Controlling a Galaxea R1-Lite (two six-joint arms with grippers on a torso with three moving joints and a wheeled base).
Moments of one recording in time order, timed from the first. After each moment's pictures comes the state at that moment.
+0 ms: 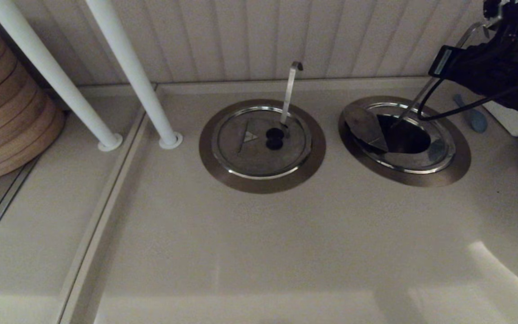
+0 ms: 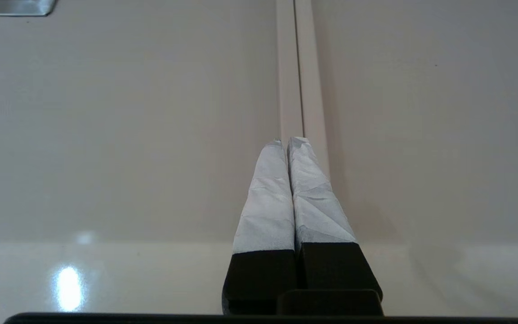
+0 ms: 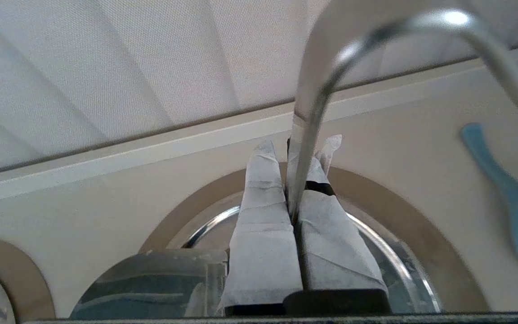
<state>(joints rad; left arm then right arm) 0.00 0.00 0.00 0.00 0.00 -0.01 0.00 1.87 -1.63 -0.37 -0.14 0.13</state>
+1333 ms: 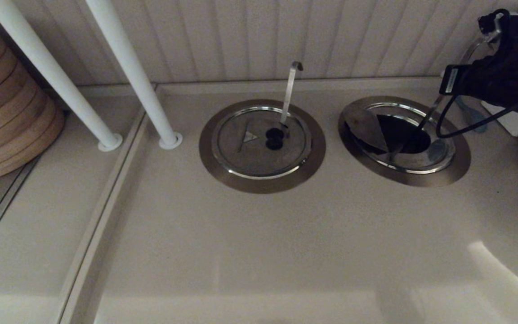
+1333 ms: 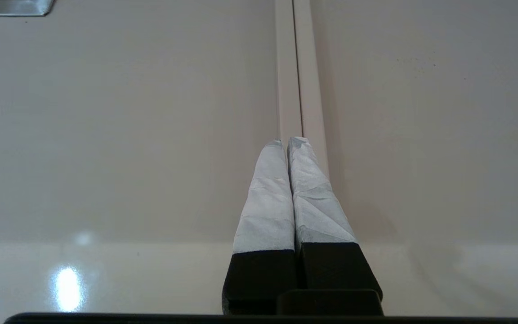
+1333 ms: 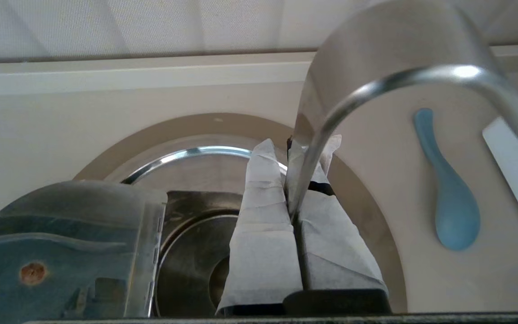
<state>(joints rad) 0.00 0.00 0.00 0.00 0.00 -0.01 -0.07 1.83 -1.57 -0.29 -0.07 -0.06</state>
